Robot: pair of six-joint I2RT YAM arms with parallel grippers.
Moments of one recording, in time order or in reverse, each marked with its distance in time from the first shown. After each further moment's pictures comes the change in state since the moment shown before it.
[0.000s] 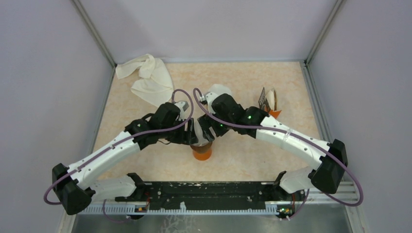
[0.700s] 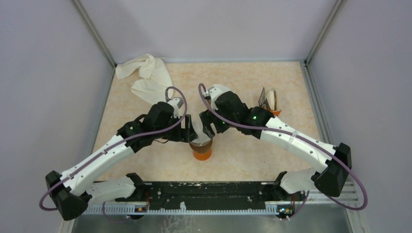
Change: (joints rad) left arm 0.013 -0.067 0.004 0.026 -0.039 -0.008; right arm -0.007 -0.043 0.000 0.045 0.035 0.015
